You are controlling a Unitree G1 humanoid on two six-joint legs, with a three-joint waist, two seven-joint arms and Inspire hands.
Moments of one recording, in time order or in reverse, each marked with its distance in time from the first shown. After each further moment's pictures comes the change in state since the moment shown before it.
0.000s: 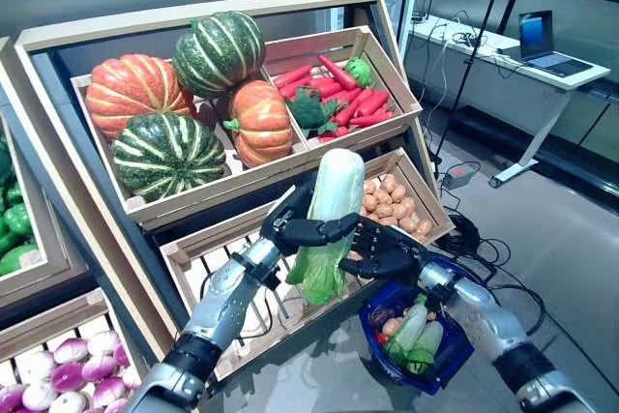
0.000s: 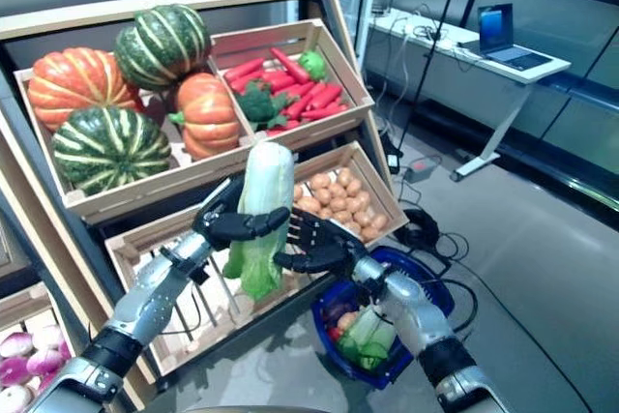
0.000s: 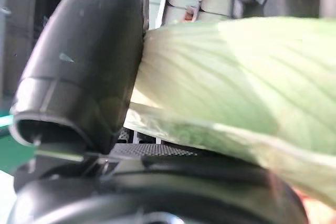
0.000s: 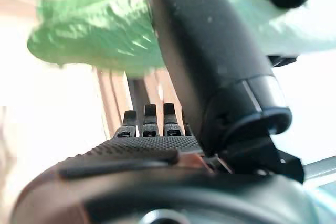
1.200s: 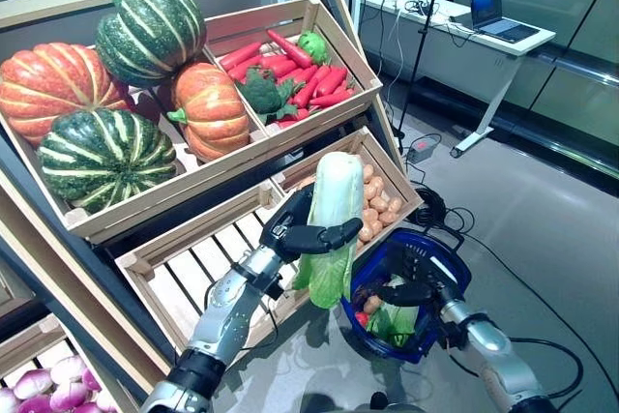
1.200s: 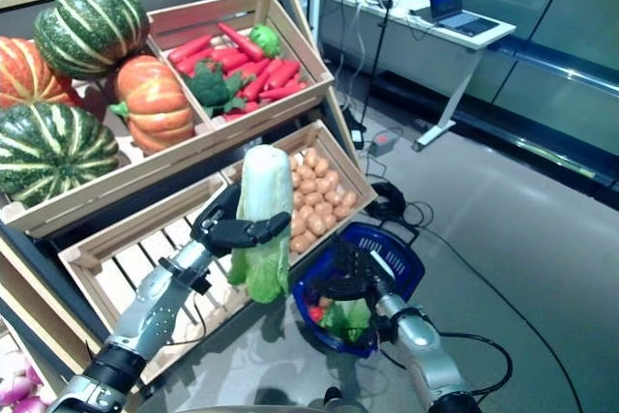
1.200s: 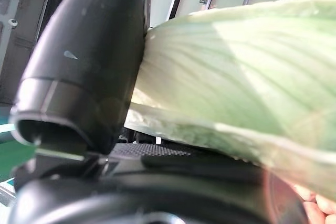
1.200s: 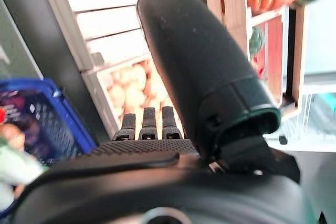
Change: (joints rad) left arm 0.046 -0.038 0.065 -0.082 0.047 -0.029 -0.023; right arm 0.213 0.030 -0.183 0.009 -0.128 0.042 -0.138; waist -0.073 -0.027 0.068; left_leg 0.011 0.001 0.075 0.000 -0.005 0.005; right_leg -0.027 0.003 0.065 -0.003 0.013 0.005
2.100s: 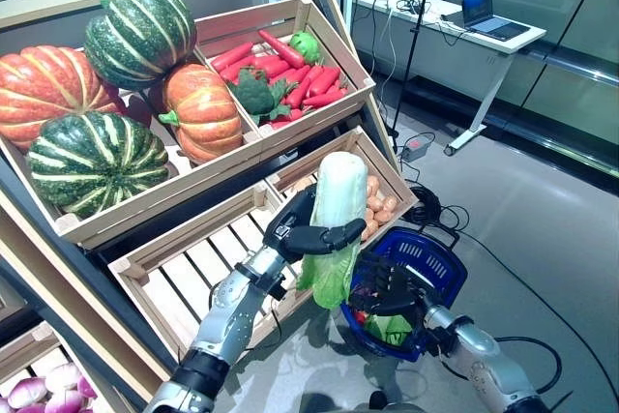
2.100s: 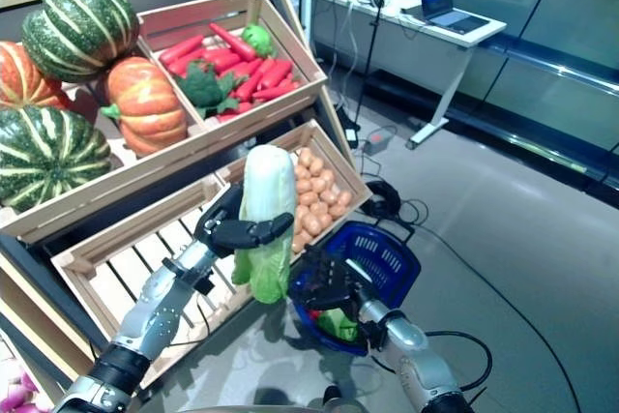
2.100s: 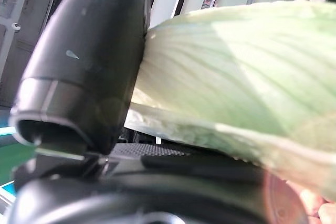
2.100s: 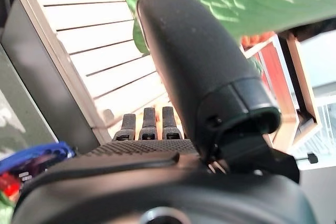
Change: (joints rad) left arm 0.000 -0.034 -0.044 0.002 0.000 0.000 -0.013; right arm -0.016 0.039 0.145 -0.041 0.121 0.079 0.100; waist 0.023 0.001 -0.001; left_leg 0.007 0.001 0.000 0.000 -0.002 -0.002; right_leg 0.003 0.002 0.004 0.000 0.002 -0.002
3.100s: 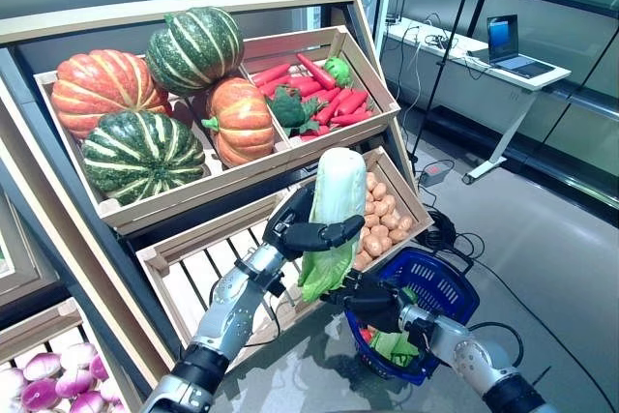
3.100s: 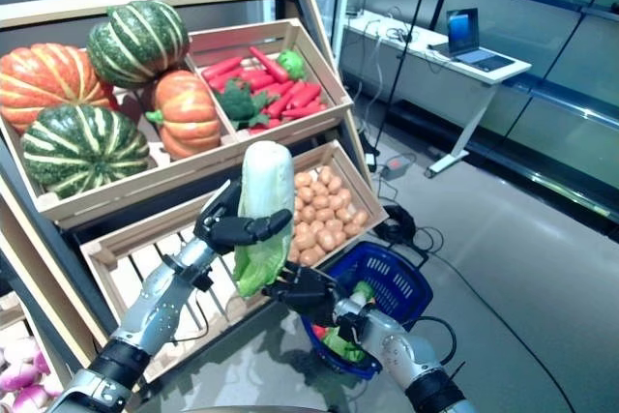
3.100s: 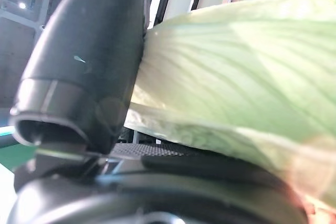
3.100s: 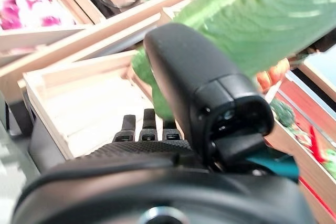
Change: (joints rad) left arm -0.035 0.013 -0.007 0.044 -0.054 -0.016 -0.038; right arm -0.113 0.004 0.090 0.044 0.381 0.261 0.128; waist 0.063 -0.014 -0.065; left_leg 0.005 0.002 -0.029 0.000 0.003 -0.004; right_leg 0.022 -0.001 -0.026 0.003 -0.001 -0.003
